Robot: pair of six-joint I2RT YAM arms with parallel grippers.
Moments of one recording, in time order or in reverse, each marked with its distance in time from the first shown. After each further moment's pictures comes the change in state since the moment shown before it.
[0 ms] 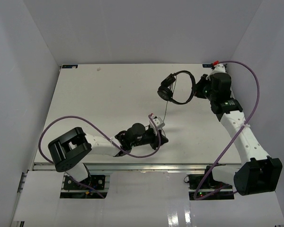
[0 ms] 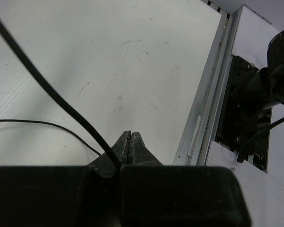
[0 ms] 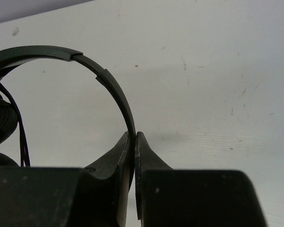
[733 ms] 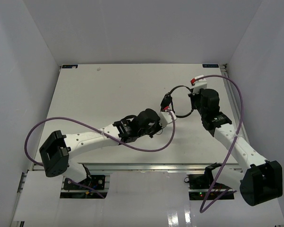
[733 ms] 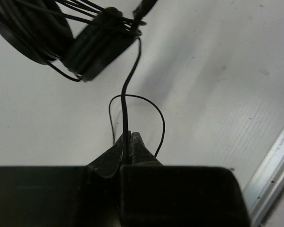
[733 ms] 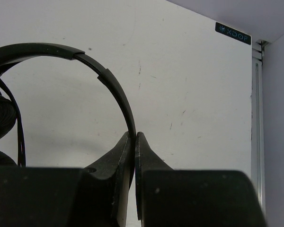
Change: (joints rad) left arm -0.037 -0.115 0.456 -0.910 -0.380 0.485; right arm 0.155 -0.099 -0.300 0.270 0.239 -0.520
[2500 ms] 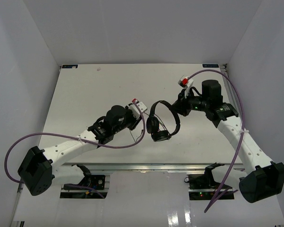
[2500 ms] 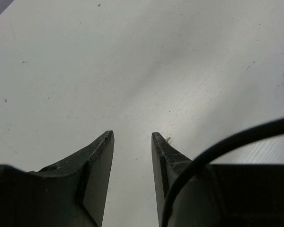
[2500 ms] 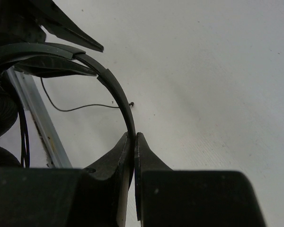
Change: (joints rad) left arm 0.277 -0.288 -0.333 0.249 0.129 0.041; right arm 0.005 0.031 0.252 -0.430 -0.862 0.008
